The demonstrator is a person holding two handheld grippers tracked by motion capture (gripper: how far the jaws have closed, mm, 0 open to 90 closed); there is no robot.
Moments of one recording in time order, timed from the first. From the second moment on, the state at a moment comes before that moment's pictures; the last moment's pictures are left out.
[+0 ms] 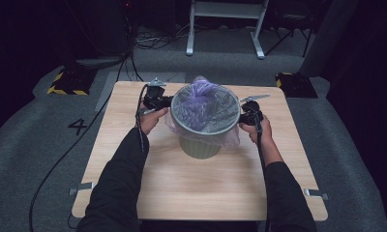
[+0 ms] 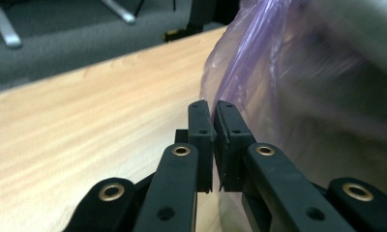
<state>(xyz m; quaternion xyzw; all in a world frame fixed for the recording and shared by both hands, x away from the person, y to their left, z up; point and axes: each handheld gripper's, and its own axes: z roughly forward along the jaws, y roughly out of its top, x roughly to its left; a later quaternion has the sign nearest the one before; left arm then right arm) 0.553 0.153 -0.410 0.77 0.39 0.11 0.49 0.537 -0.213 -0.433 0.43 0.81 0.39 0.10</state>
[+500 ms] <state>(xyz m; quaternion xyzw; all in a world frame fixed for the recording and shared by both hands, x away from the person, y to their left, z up) 0.498 0.216 -0.409 0.76 0.35 0.14 0.53 0.504 -0.257 -0.422 0.43 0.78 0.43 0.17</state>
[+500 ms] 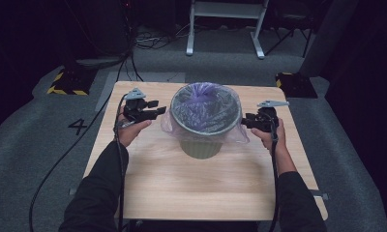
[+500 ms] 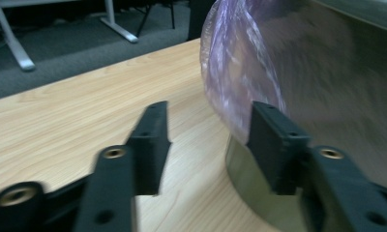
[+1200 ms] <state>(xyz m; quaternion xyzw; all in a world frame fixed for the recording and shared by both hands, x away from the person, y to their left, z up) 0.431 0.179 -0.402 0.83 0.21 0.15 0.49 0.423 -0.262 -0.384 0.29 0.81 0.45 0.23</state>
